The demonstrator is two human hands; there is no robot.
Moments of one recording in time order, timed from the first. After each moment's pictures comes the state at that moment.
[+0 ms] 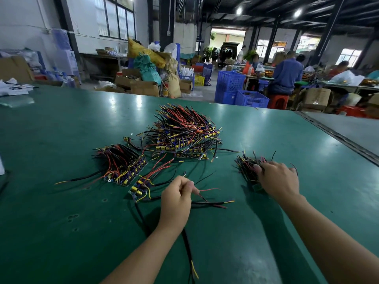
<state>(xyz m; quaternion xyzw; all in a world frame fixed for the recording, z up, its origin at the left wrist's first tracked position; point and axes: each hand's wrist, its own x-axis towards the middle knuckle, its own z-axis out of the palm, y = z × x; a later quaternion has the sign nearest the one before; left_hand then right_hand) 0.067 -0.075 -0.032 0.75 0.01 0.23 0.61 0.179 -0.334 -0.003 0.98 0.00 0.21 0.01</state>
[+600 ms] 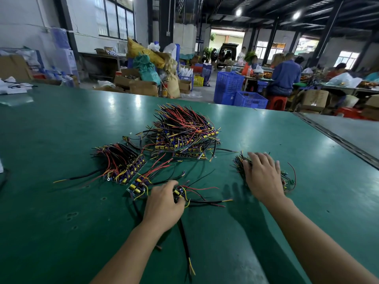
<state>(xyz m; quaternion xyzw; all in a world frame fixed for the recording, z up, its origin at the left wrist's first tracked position) 0.065 -0.042 -0.037 0.93 0.06 0.12 0.35 0.159 -0.297 0.001 0.96 0.07 0.26 -0.10</state>
